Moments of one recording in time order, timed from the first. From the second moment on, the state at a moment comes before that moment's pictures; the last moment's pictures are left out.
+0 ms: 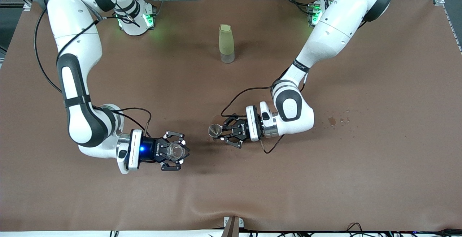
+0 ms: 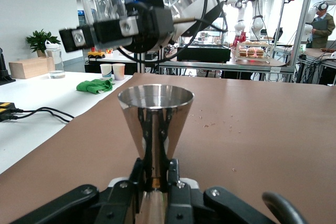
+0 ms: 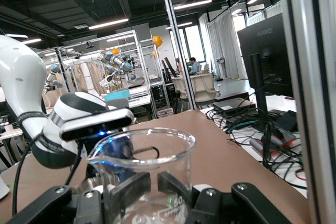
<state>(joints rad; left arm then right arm) -0.42 0.91 -0.20 -1.34 -1.74 2.29 2.27 0.18 0.82 0.03 -1.33 1.68 1.84 -1.95</state>
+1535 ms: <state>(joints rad) -0.46 0.91 -0.14 -1.31 -1.76 2.36 2.27 0.41 0.50 0.04 -1.68 1.81 2.05 -1.51</state>
